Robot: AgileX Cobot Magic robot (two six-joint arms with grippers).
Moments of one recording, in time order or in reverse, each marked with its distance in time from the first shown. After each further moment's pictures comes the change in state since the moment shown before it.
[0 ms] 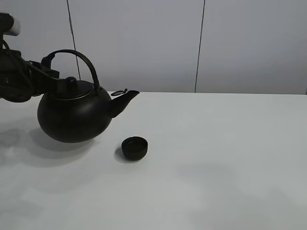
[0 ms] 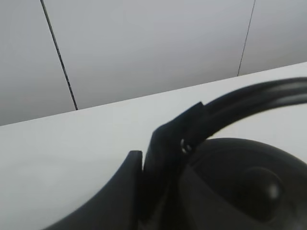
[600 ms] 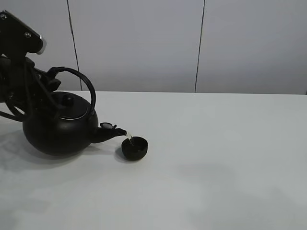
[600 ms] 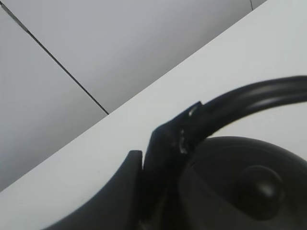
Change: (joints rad) left arm -0.054 0.000 -0.012 -0.153 0.073 0.546; right arm 0.000 0.000 0.000 0.000 0.000 0.000
